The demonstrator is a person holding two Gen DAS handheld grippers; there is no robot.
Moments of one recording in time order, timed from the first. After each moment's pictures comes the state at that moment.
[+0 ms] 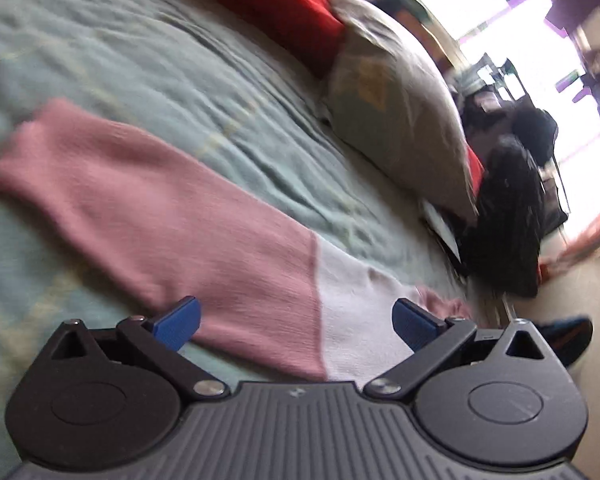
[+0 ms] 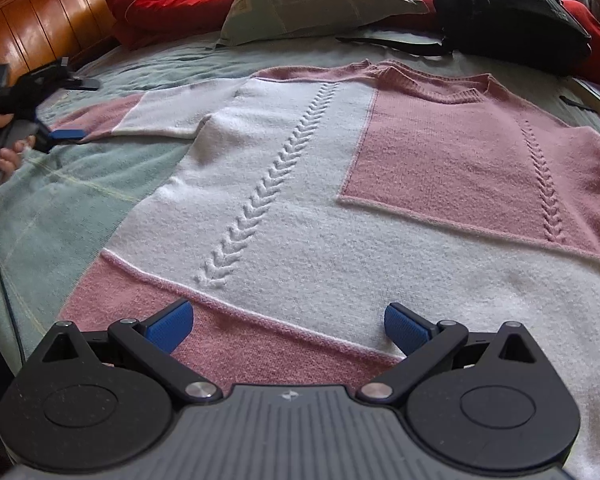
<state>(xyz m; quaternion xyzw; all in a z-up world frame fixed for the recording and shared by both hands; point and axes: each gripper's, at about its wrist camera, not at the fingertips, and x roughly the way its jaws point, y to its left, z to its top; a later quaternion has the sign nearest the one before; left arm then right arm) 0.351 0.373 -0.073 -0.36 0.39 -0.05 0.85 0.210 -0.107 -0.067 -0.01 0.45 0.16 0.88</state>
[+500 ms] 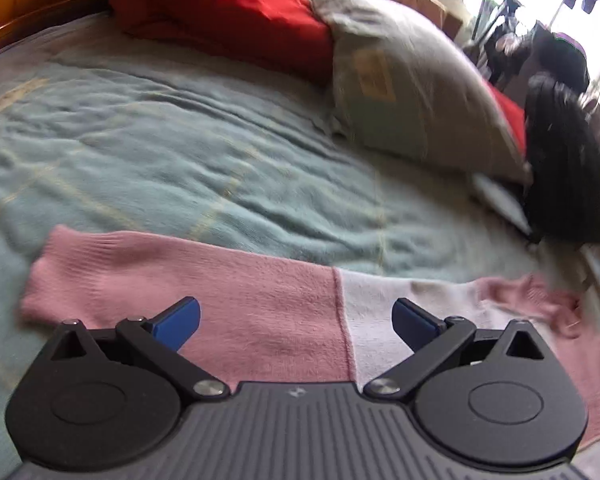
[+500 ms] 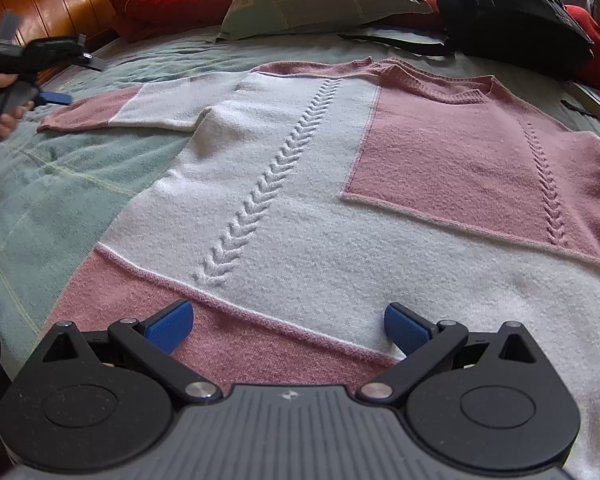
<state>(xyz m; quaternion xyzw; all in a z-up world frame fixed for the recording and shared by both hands) 0.396 0.321 -0.036 -0.16 0.42 0.01 0.89 0.210 -0.101 -0.070 -0.02 0.46 0.16 0.88</state>
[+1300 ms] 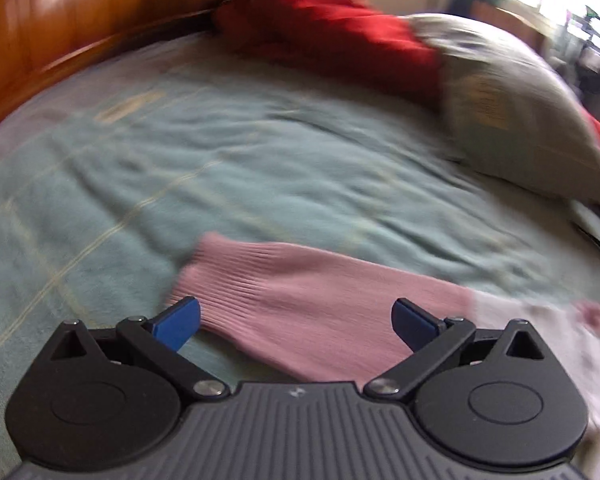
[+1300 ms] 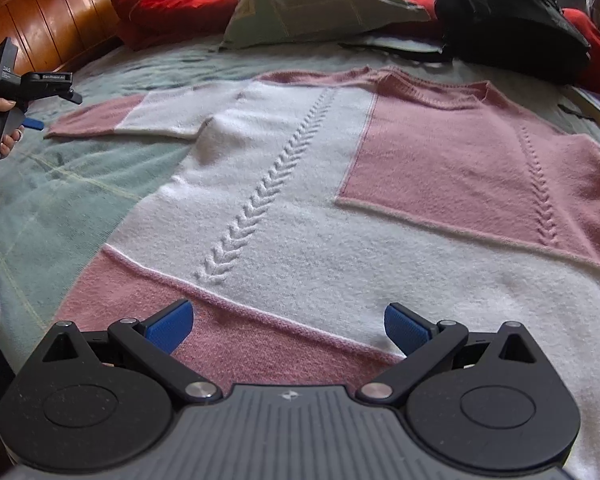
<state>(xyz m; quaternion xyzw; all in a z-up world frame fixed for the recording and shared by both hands) 0.360 0.354 -0.022 -0.12 0.40 0.14 0.90 0.201 -0.111 -0.060 -0.02 0.44 0.16 0.88</state>
